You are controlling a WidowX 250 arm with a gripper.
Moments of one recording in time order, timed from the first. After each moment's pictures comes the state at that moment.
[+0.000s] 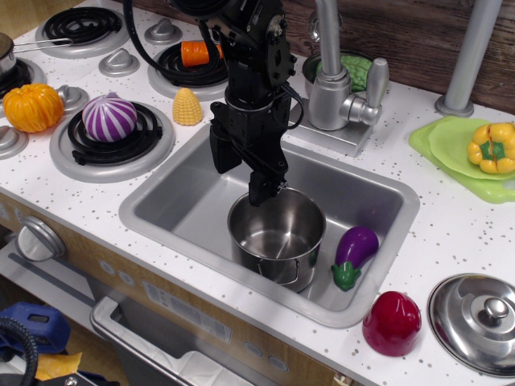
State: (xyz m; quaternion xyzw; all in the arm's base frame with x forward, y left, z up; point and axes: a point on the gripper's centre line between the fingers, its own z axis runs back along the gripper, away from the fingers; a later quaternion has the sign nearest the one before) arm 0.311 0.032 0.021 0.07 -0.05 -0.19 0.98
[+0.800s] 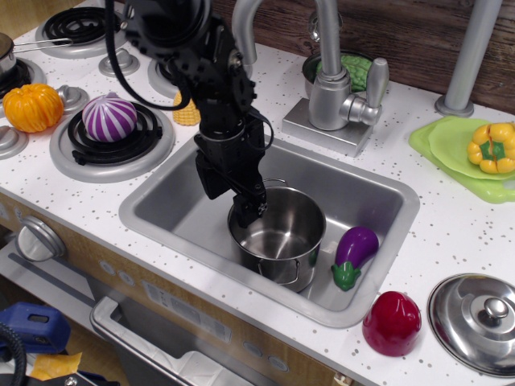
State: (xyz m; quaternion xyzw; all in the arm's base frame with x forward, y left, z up) arm 0.308 0.049 -0.021 0.00 -0.08 -0.19 0.98
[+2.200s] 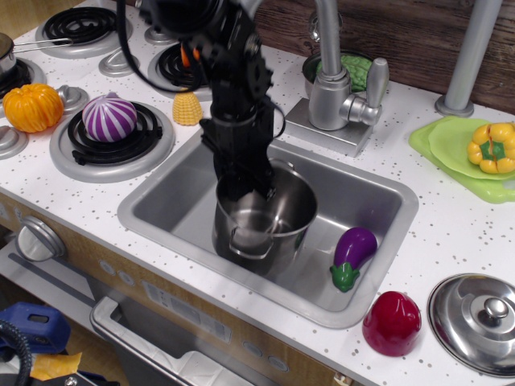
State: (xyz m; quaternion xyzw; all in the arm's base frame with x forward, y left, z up) arm 0.316 0.042 0.006 0.04 -0.06 -0.17 0.98
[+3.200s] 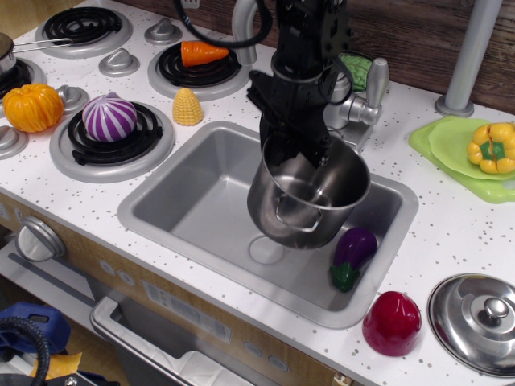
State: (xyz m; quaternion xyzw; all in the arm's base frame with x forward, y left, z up) arm 0.336 0.006 0.057 0.09 -0.07 -0.20 0.97
